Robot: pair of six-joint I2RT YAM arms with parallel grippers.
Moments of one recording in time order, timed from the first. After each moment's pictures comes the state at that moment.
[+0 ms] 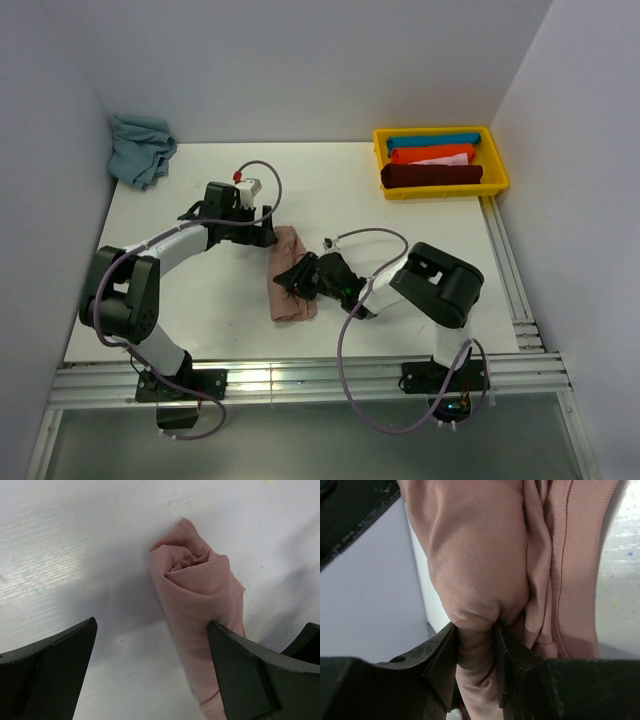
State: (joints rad) left arm -0.29 1.62 0.97 -0.16 0.31 -0.14; right arm 0.93 1.84 0.63 0.77 0.00 1.36
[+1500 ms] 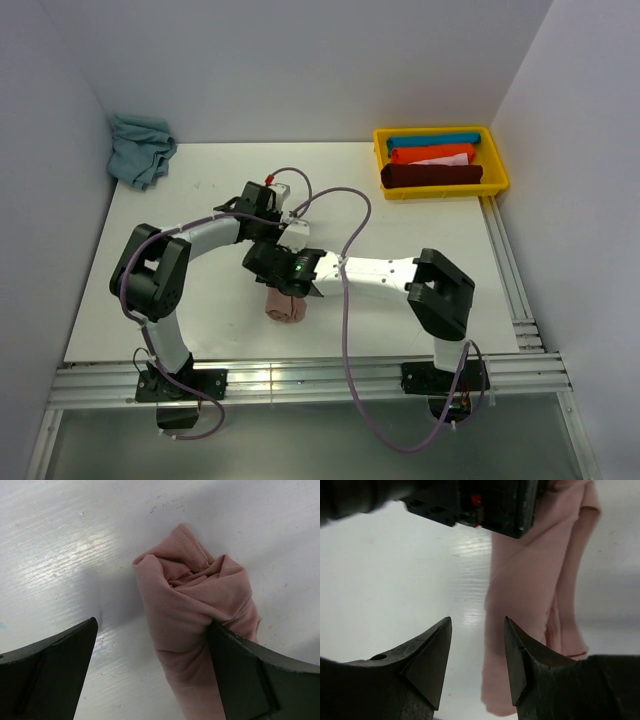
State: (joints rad) left arm -0.47 1.82 1.13 -0.23 0.08 -0.13; right arm 1.15 1.83 1.37 -0.47 0.54 1.21
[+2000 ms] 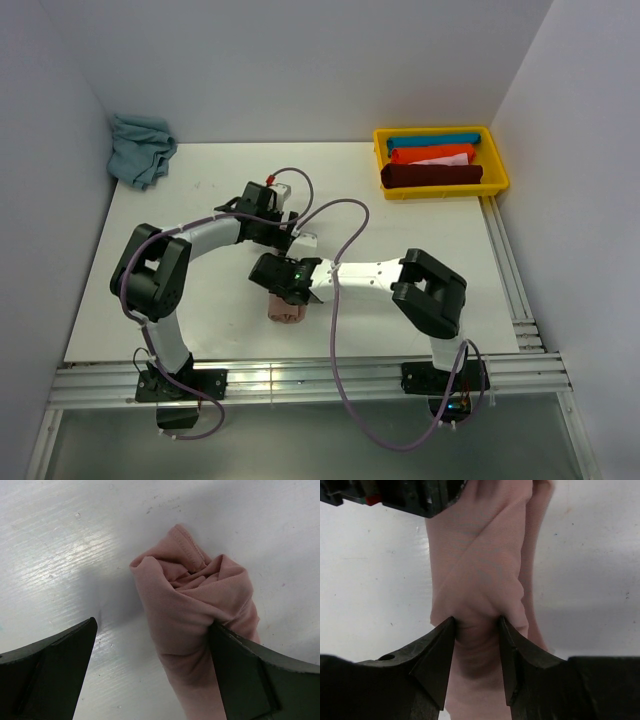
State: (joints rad) left arm -0.47 1.83 1.13 -0.23 0.08 -0.13; right arm 1.15 1.90 1.30 -0.52 0.57 1.24
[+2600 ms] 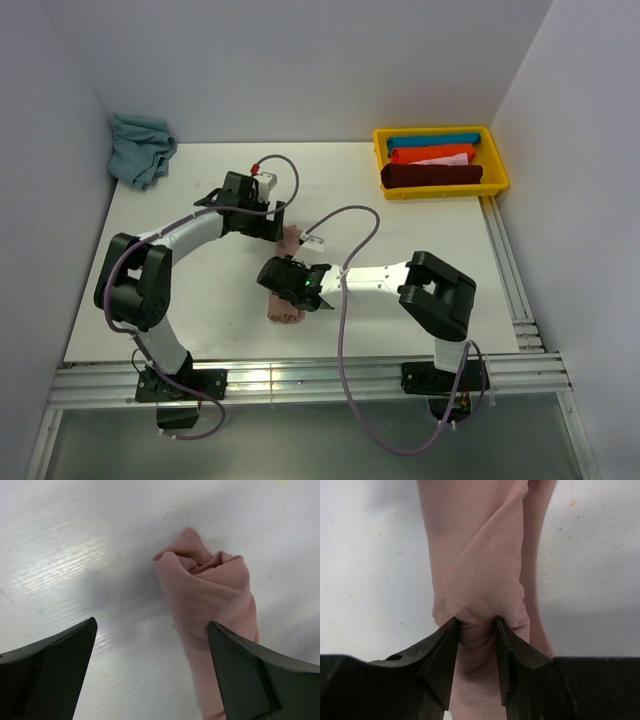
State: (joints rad) left arm -0.40 1.74 1.14 -0.29 0.17 -0.09; right arm 1.15 1.86 1.17 -0.37 0.57 1.30
